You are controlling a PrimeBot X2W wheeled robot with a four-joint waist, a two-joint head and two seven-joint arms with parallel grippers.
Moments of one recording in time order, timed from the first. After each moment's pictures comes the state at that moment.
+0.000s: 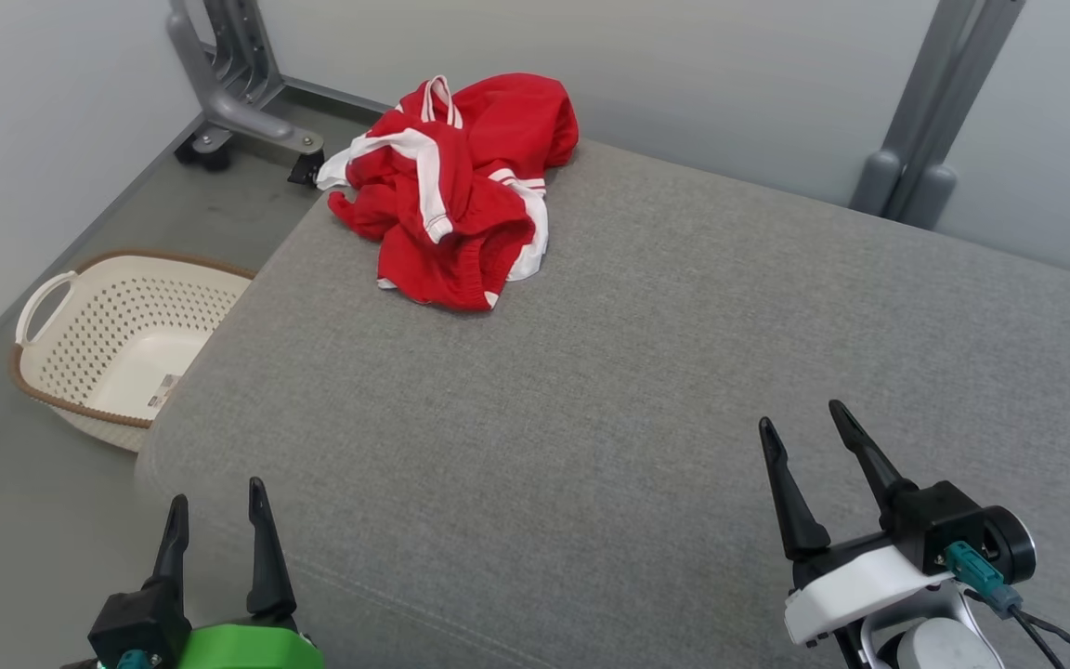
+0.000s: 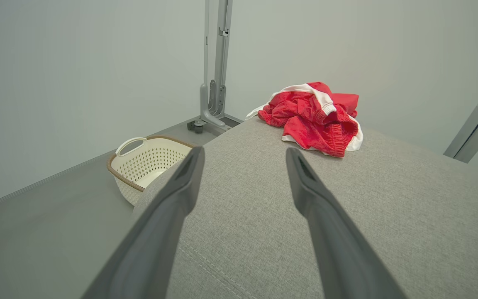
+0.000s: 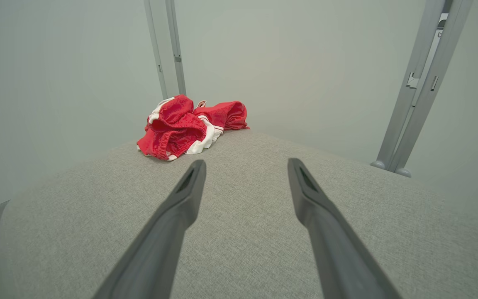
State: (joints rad) left arm 0.07 0.05 -0.05 0.15 -0.26 0.07 -0.26; right arm -0.03 -0.05 0.11 0.17 0.06 0.13 -0.26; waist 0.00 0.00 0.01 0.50
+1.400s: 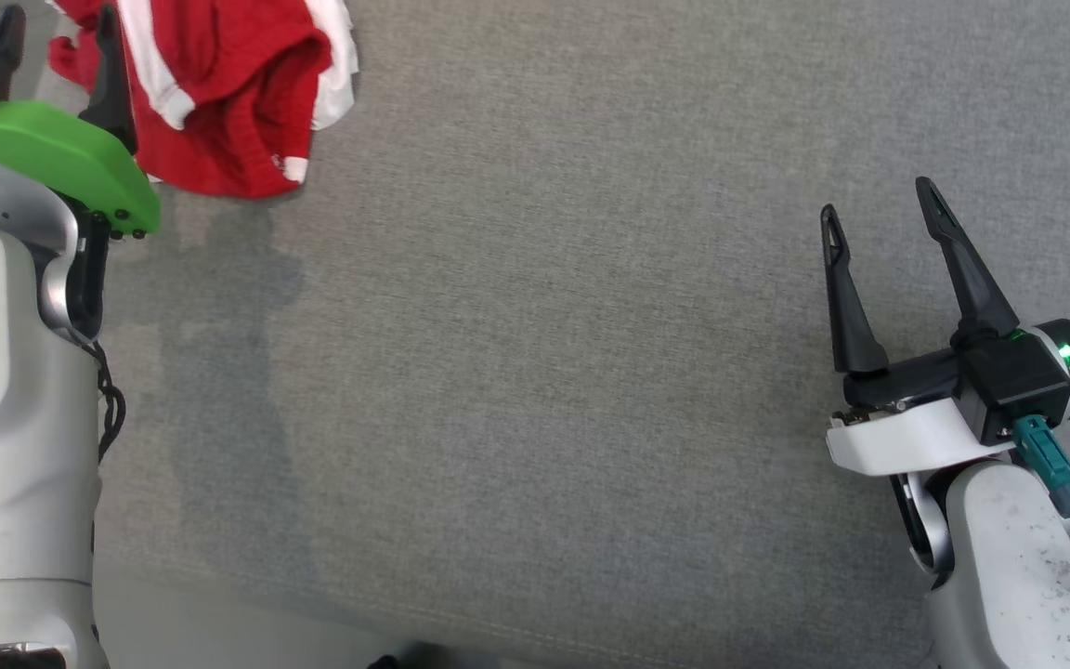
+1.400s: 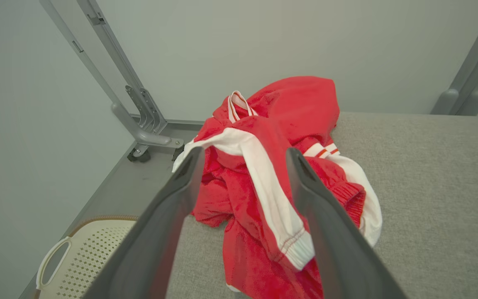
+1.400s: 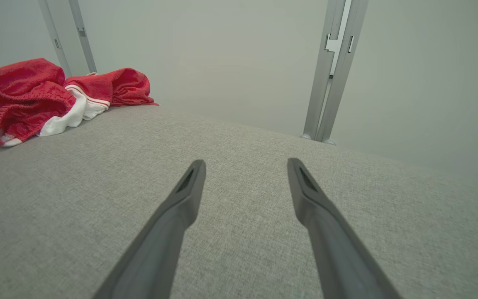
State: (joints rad) left arm -0.88 0.24 -0.05 0.64 -0.27 -0.10 0.02; right arm -0.25 -0.05 0.02 -0.02 -0.16 0.13 -0.26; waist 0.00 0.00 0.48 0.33
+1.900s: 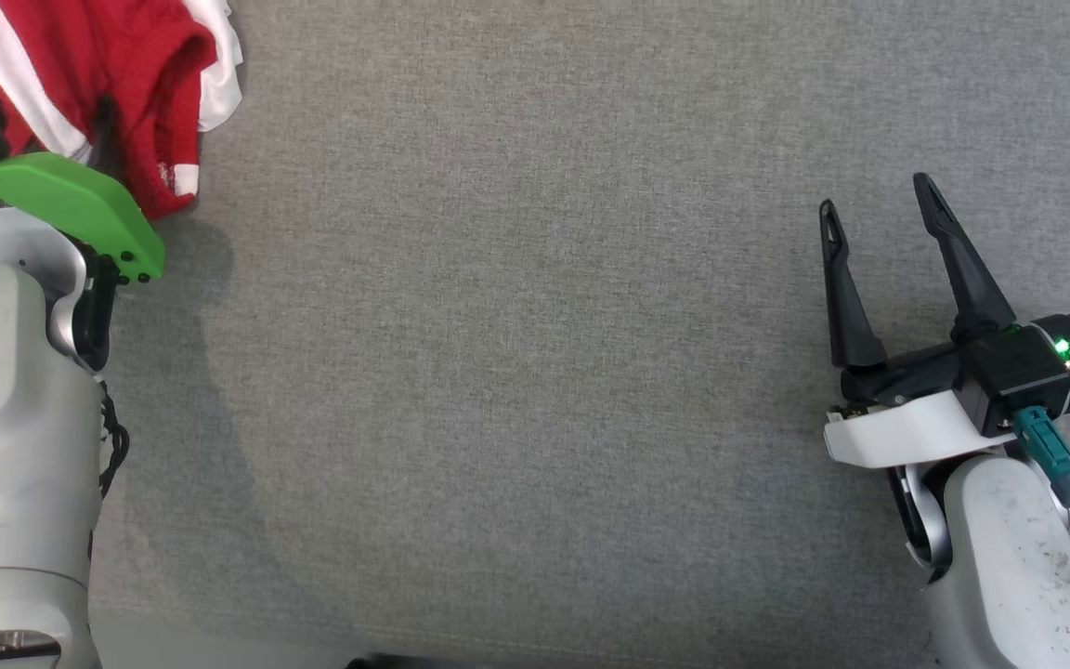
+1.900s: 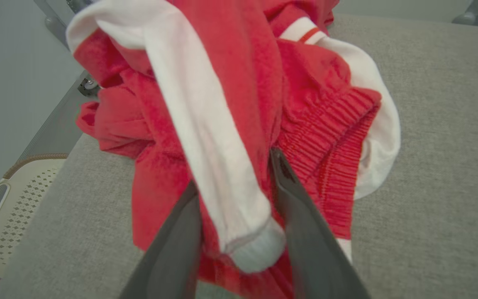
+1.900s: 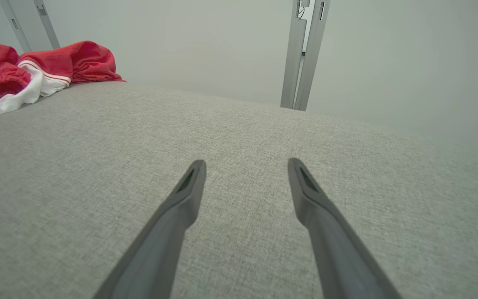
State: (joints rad) left arm -0.92 0.25 -0.07 0.90 -0.33 -0.12 -0.01; right arm -0.27 -0.05 0.02 0.00 -0.13 0.13 -0.26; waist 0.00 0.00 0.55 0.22
